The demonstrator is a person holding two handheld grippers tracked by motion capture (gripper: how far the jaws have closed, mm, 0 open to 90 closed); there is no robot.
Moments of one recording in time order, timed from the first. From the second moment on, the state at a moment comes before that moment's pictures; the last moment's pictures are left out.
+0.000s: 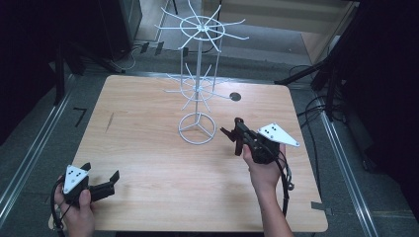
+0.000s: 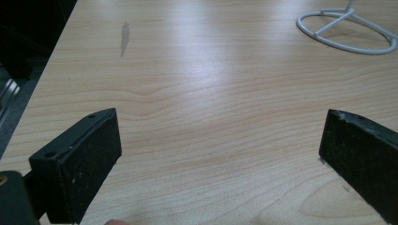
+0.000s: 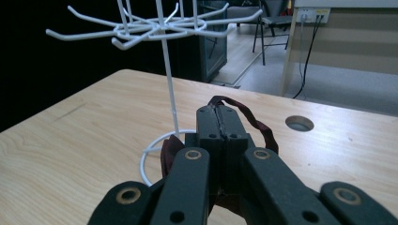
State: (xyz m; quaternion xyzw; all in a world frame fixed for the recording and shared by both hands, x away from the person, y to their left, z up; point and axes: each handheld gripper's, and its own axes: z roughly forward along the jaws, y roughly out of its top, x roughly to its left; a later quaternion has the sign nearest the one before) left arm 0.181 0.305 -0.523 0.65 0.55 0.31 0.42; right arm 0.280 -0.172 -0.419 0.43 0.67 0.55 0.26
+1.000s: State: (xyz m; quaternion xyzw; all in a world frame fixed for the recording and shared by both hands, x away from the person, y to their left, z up) left arm 0.182 0.306 -0.523 0.65 0.55 0.31 0.42; right arm 0.281 -0.133 -0.391 0.39 0.67 0.58 0.25
